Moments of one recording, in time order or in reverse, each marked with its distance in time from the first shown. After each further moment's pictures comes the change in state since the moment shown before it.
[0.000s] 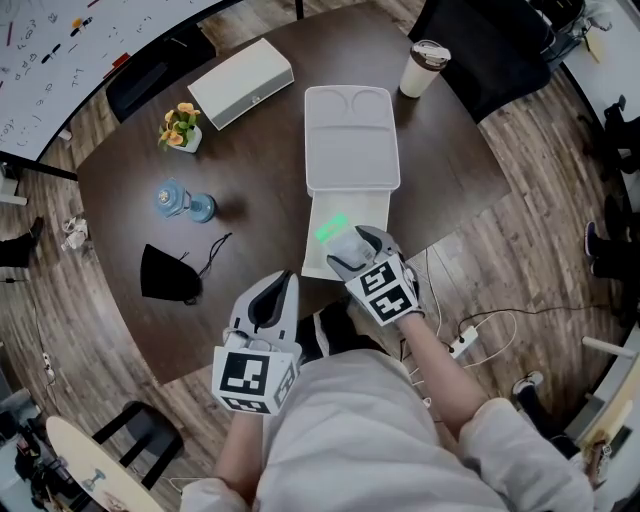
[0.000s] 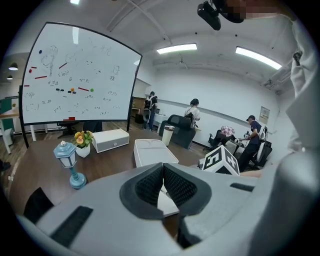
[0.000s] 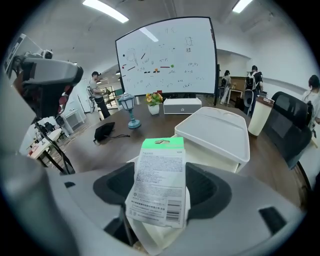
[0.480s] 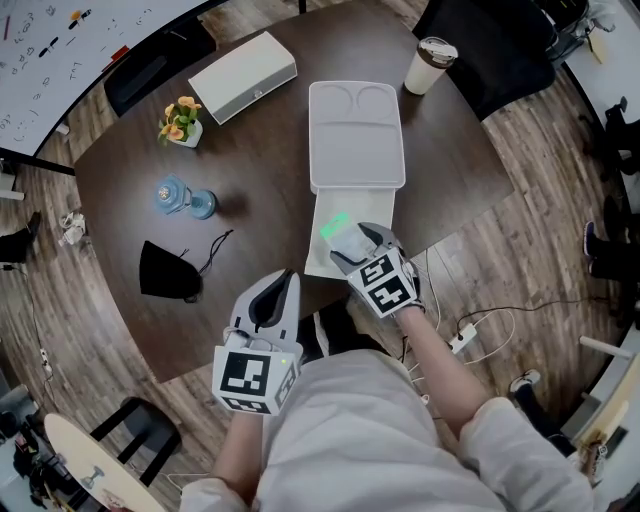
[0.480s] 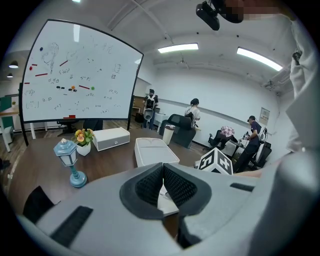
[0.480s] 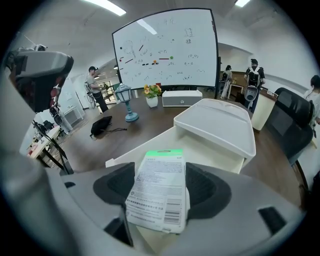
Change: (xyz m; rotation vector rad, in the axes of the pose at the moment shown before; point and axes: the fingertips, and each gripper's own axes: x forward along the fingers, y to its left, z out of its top) left arm 0.001 0.007 -0.004 -0.012 0.009 -0.006; right arm 0.019 -0.005 -0.014 0.009 0.069 -0.002
